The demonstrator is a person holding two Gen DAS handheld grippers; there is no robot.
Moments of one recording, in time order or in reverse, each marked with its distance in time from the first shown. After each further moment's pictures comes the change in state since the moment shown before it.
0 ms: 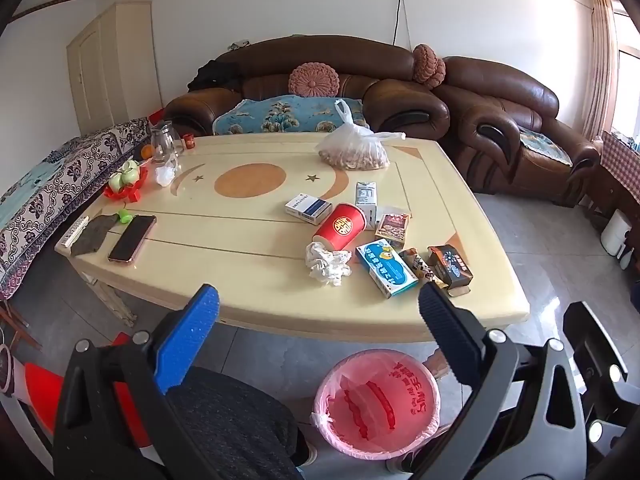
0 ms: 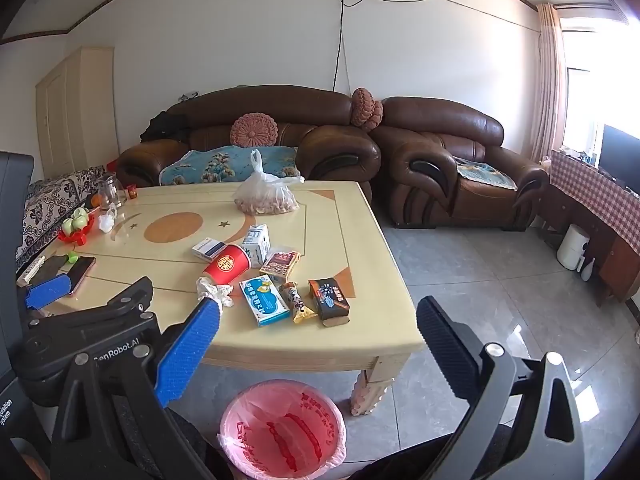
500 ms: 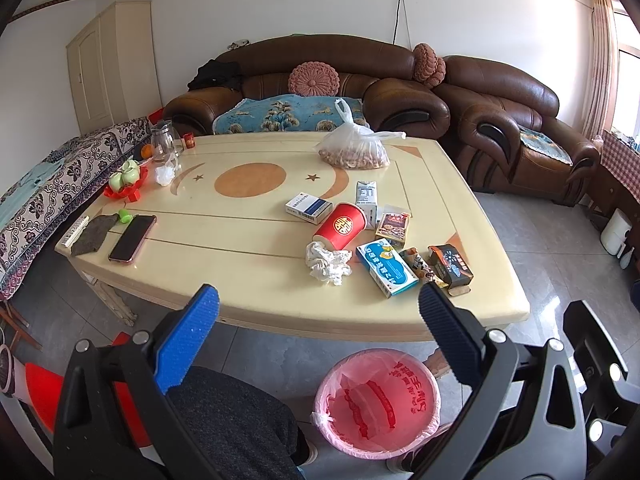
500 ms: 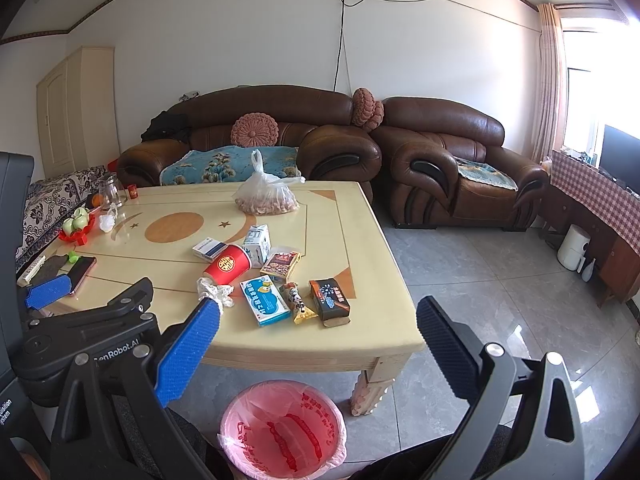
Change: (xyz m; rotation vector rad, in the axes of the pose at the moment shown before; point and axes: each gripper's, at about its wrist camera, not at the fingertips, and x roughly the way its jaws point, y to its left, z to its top) left arm 0.002 0.005 0.001 0.001 0.002 0.002; right arm 0.001 0.002 0.000 -0.001 -0.001 0.000
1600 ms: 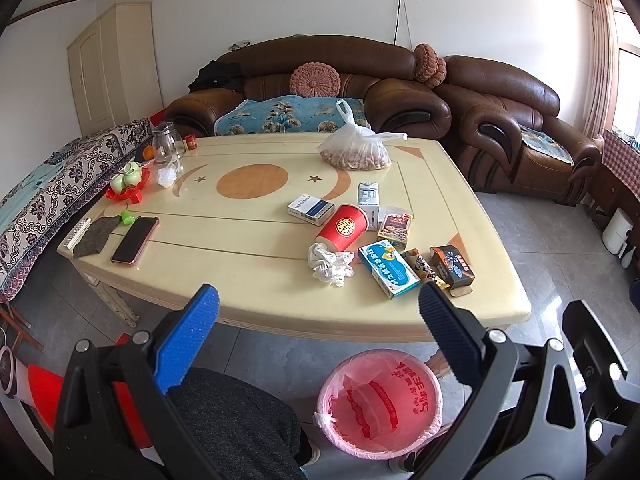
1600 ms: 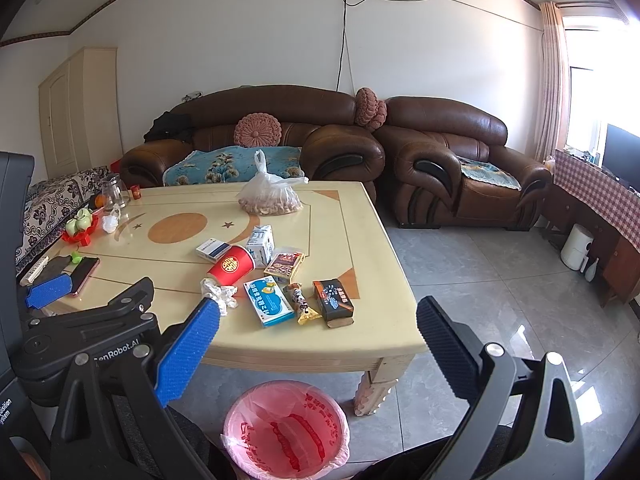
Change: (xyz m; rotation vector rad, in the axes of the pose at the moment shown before) left arm -0.002 -0.002 0.002 0.002 -0.003 0.008; right arm 0.001 0.004 0.003 0.001 0.002 0.005
